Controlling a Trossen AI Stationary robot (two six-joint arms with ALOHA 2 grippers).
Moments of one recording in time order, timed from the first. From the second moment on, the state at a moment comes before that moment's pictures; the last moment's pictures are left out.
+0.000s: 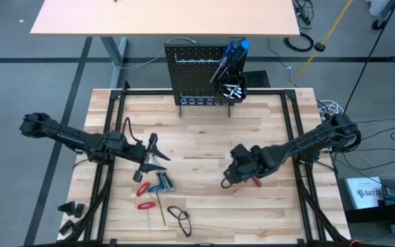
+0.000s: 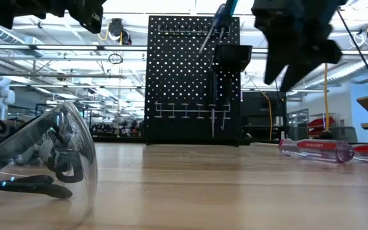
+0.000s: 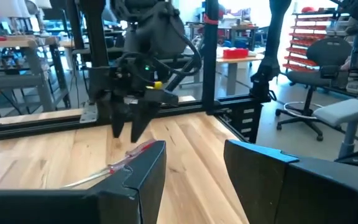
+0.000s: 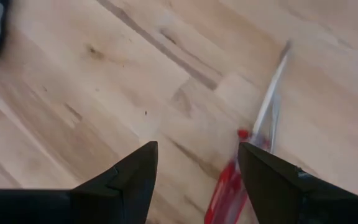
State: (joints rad) left arm -0.21 0.83 0.37 0.43 0.13 0.04; right arm 0.37 1.55 1.14 -0.85 0.39 1.25
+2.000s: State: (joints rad) left arm -0.21 1.05 0.36 0.22 0.04 -0.08; right arm 0.38 1.55 0.96 -0.78 0.16 1.32
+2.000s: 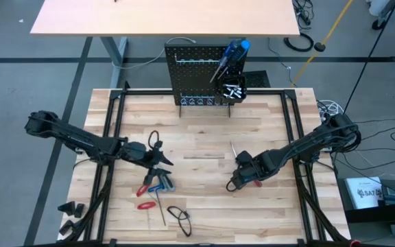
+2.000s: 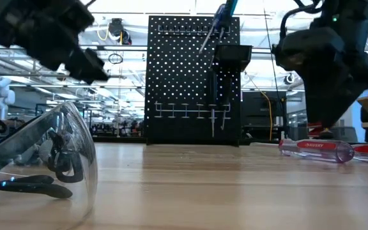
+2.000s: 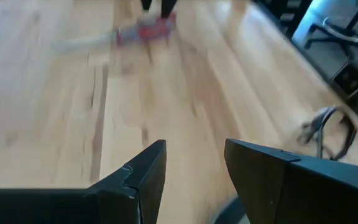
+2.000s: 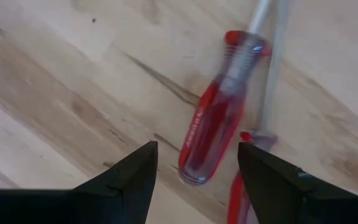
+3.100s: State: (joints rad) left arm -0.07 1.01 0.28 0.64 0.07 0.12; right arm 0.31 1.67 0.85 -0.54 0.14 1.20
